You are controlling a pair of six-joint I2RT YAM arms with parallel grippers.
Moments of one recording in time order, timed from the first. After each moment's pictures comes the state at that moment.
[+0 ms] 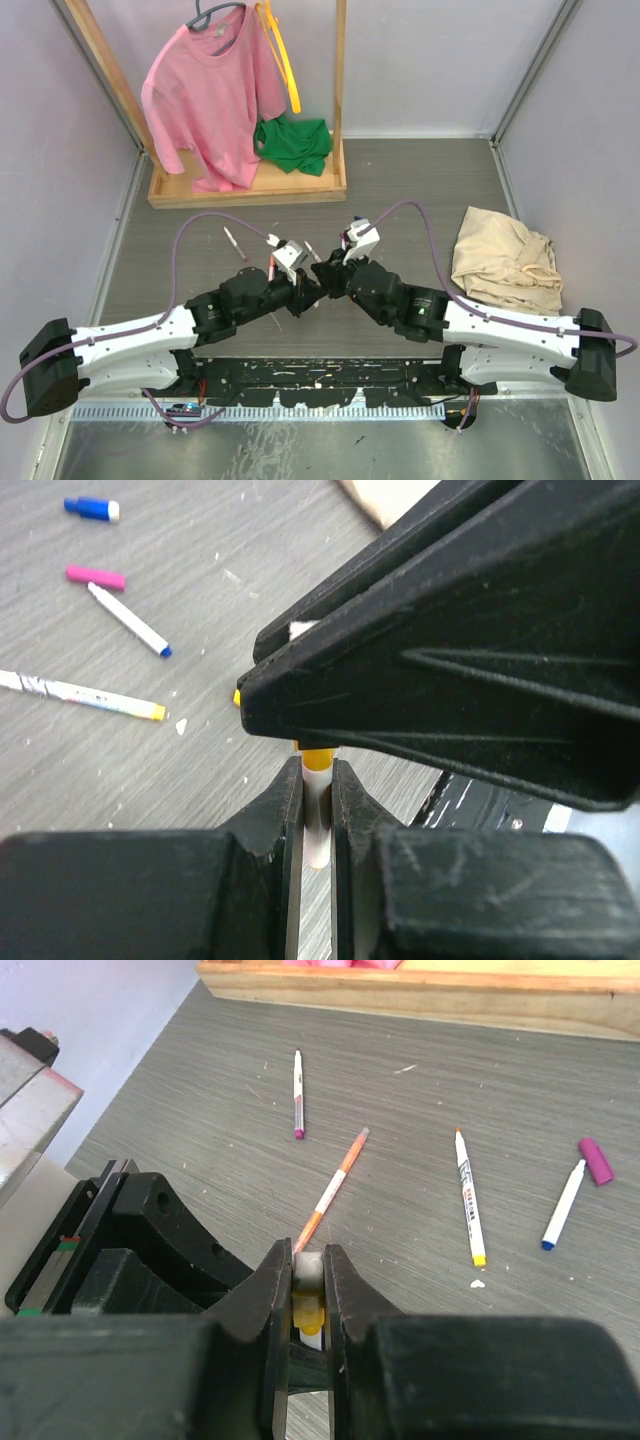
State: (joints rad) left arm -1.07 1.01 0.54 0.26 -0.07 -0.38; right arm 1.20 1.01 0.76 -0.04 0.52 0.55
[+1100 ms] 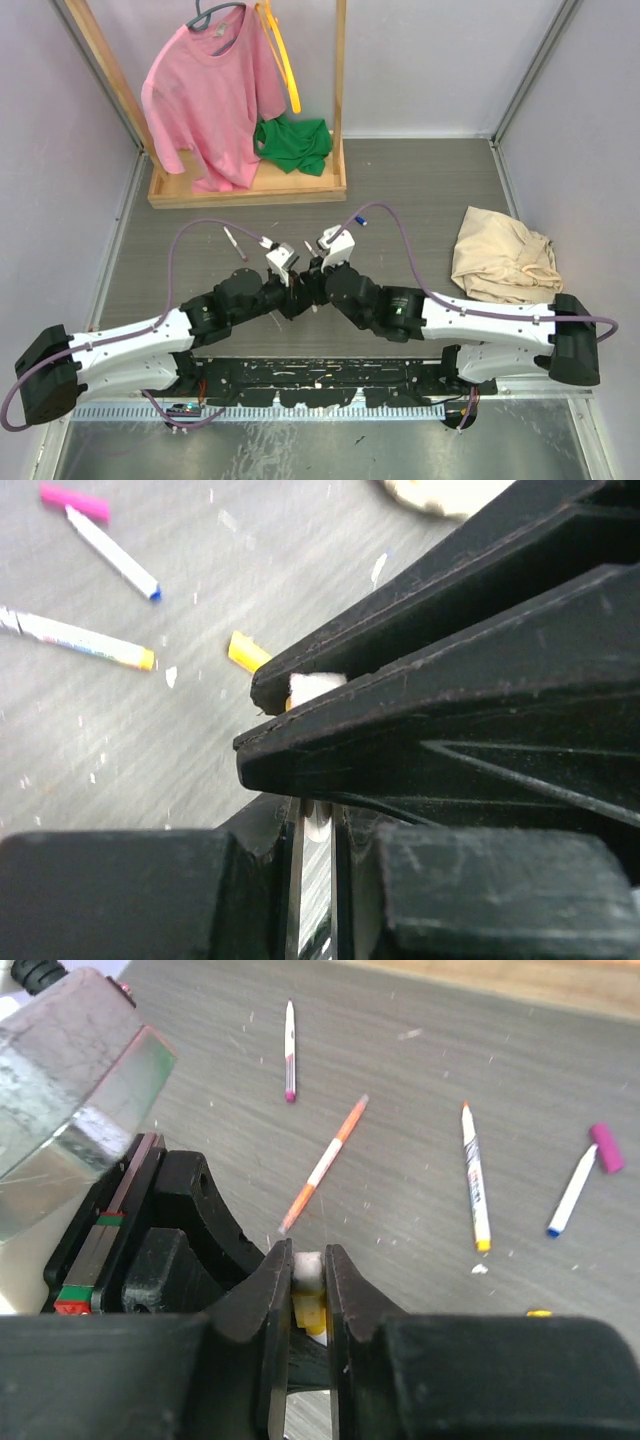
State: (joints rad) left arm -1.03 0.97 0.45 0.20 0.02 -0.46; right arm 1.31 1.18 0.79 -0.03 0.60 0.54
